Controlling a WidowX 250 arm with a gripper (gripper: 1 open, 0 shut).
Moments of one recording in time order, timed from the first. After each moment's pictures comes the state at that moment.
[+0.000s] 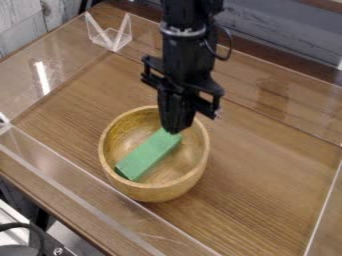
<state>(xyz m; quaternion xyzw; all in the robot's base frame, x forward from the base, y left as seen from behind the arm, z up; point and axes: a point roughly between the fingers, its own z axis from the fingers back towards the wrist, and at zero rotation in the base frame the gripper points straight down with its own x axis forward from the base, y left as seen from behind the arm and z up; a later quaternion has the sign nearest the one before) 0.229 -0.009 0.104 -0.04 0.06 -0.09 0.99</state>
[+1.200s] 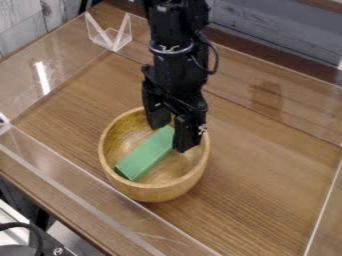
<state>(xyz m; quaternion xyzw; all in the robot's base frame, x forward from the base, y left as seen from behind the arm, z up) 0.229 -0.003 0.083 -0.04 0.02 -0.17 0.98</state>
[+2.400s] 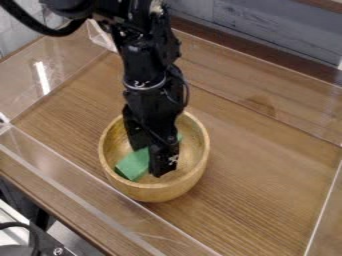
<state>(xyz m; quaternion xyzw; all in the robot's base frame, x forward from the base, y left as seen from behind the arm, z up) 0.208 0.014 0.056 -0.03 0.00 -0.21 0.98</state>
